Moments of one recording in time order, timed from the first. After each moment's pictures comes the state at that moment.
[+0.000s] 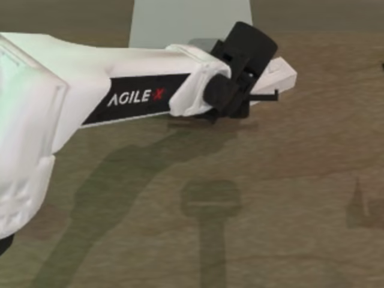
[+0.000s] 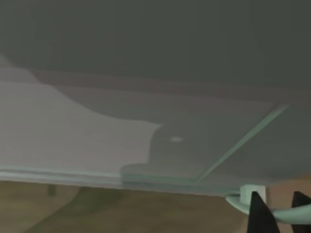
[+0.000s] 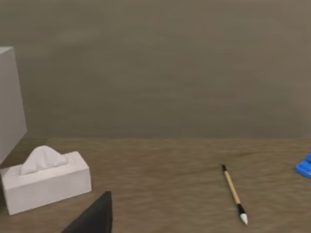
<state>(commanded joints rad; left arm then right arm) -0.74 2.18 1.59 -0.38 -0.40 -0.56 0.00 0.00 0.00 0.00 0.00 0.00</state>
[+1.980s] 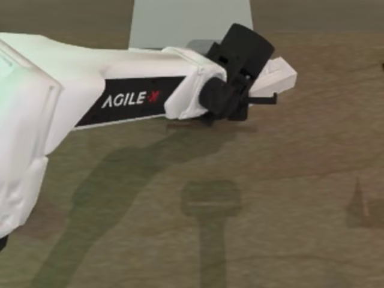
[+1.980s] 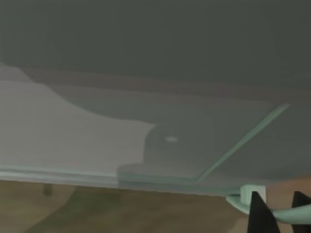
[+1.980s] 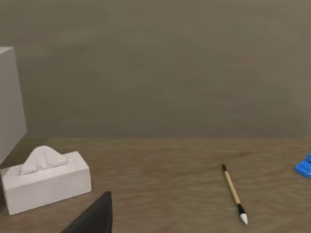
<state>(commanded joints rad) -0.74 2.15 1.55 -0.35 -0.39 -0.53 0.00 0.00 0.00 0.00 0.00 0.00</state>
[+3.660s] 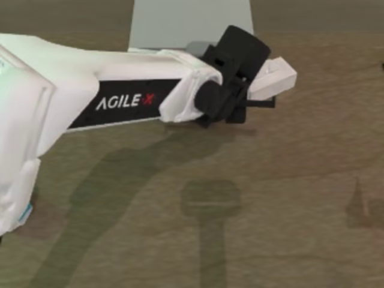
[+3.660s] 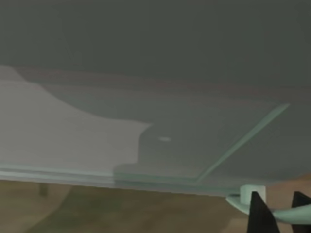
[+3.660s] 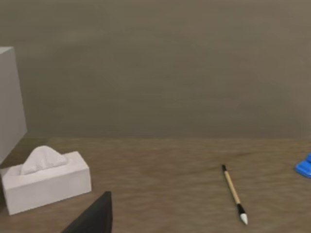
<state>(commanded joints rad) -0.74 2.13 1.51 -0.32 -0.37 -0.50 0.00 0.00 0.00 0.00 0.00 0.00</state>
